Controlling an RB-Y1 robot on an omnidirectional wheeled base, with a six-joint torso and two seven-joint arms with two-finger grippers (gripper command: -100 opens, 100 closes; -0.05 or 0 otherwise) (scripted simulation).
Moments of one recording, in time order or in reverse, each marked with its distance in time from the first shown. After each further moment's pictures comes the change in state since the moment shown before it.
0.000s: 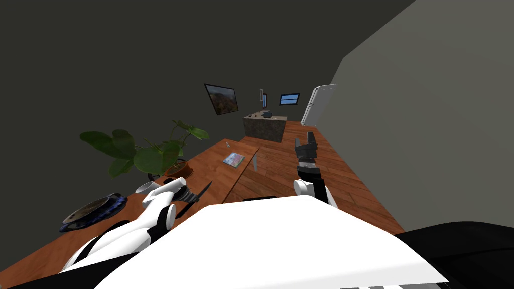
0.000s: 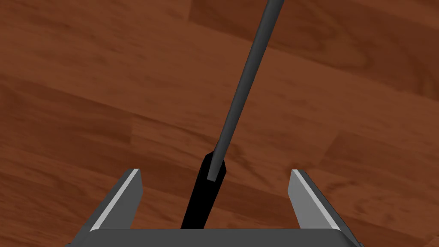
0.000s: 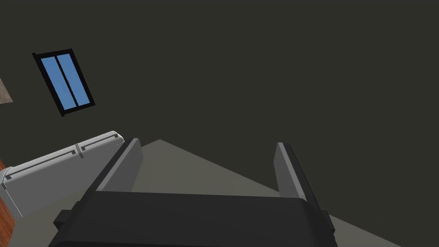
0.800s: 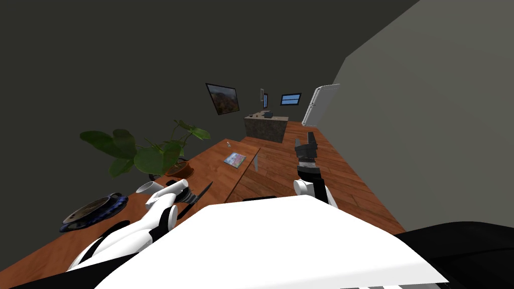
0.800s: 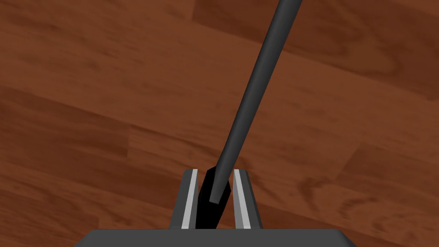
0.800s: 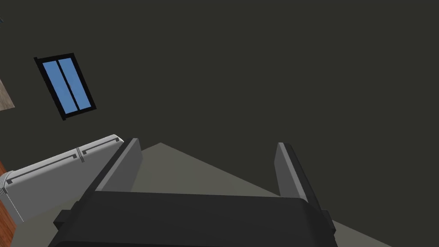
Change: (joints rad) left arm 0.014 -0.026 -0.005 0.021 -0.004 -0.051 -0.009; right arm 0.000 0.000 0.000 0.000 0.000 0.000 0.000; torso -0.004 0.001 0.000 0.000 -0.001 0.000
